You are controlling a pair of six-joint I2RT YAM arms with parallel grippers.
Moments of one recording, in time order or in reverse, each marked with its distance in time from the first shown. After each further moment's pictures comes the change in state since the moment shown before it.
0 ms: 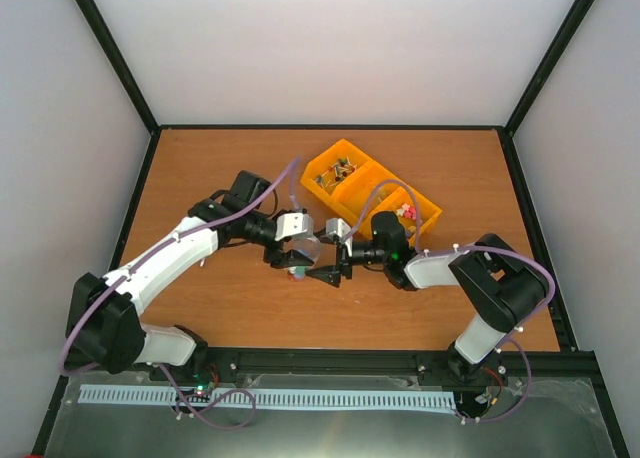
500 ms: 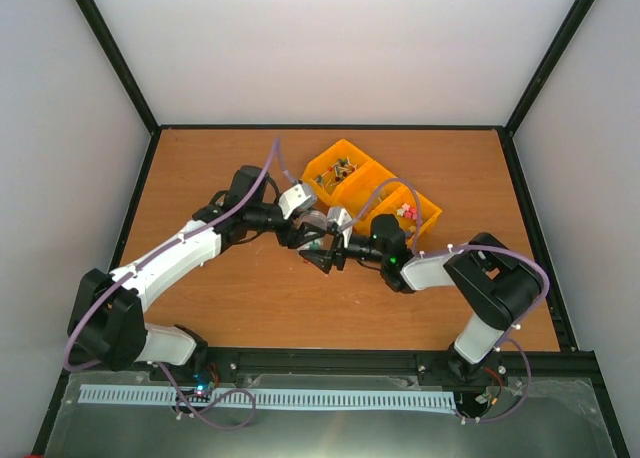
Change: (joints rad) left arm 0.001 0.013 -0.089 0.415 -0.167 -0.535; right arm 0.025 0.020 -0.004 0.181 0.220 0.145
